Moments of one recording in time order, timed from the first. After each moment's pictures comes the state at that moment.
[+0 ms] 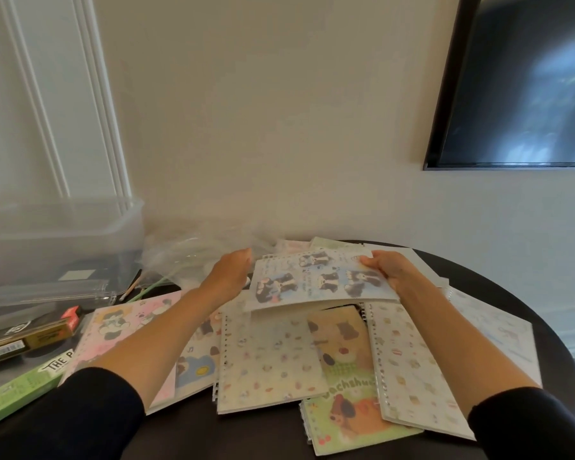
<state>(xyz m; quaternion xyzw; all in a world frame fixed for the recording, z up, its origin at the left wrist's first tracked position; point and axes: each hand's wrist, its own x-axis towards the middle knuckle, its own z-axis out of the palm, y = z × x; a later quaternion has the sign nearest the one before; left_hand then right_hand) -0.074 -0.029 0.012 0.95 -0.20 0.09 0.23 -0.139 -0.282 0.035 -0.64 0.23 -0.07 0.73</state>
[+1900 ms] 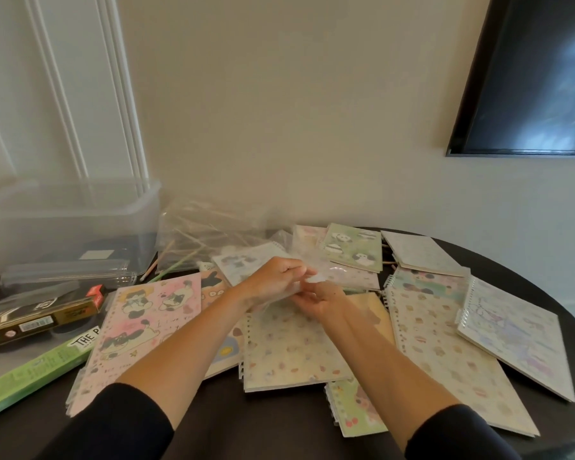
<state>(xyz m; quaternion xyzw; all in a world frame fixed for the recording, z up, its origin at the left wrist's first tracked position) -0.101 -0.040 -0.012 0.78 -0.28 -0.15 0.54 -0.133 -0.142 -0.022 -0.43 0.24 0.02 0.87</state>
